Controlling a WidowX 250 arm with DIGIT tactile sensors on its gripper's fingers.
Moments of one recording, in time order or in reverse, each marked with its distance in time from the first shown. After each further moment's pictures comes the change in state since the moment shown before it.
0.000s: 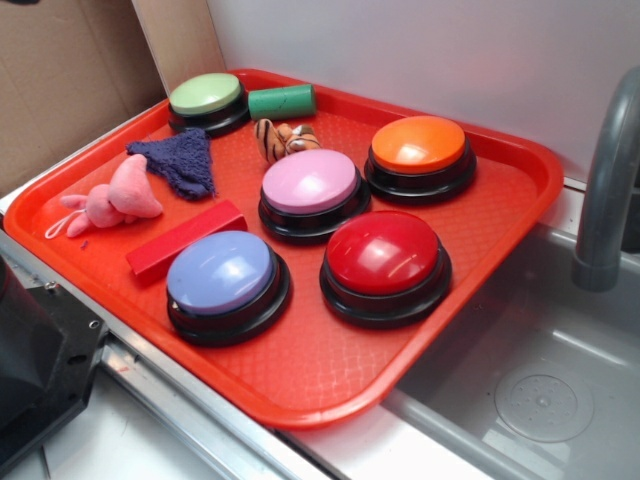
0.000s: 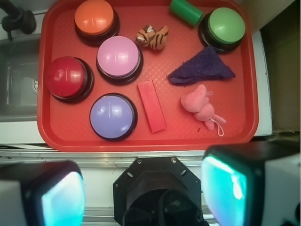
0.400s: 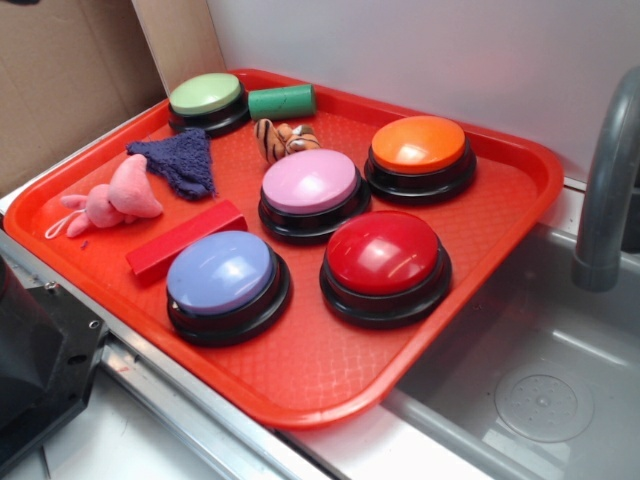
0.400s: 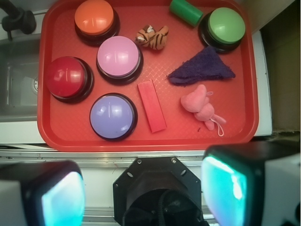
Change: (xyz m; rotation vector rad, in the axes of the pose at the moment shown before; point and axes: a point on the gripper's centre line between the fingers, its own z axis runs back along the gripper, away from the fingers) arm -0.002 0.000 -0.004 0.002 0.014 -0.007
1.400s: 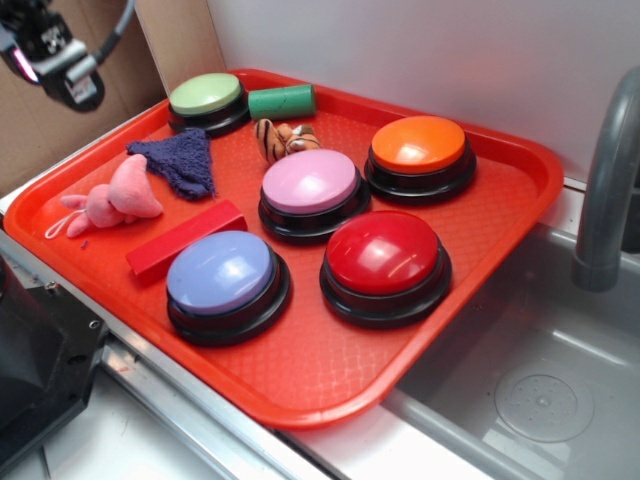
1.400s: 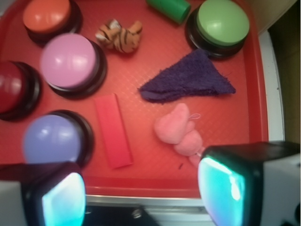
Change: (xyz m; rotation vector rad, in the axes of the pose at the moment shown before) arm 0.028 0.075 -0.092 -0.003 -0.073 -0.046
